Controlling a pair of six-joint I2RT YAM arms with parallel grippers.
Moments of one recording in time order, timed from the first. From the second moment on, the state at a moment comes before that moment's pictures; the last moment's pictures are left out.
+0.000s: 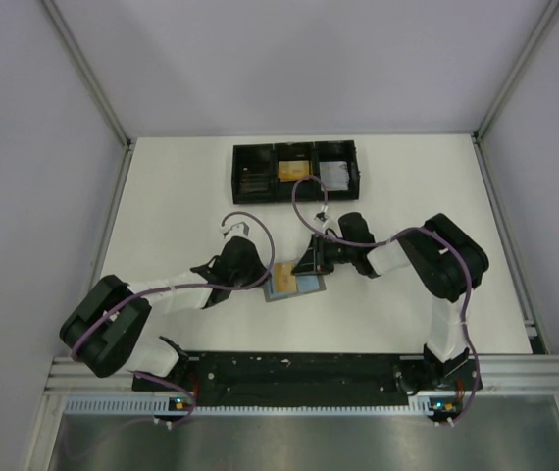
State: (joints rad) left arm -0.66 1.40 0.51 0.12 -0.08 -0.86; right arm 0.56 1.93 0.75 0.57 -0.75 0.76
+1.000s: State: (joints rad) left arm -0.67 1.38 0.51 0.10 -0.10 -0.86; right arm 0.57 1.97 0.76 0.63 -0.78 0.81
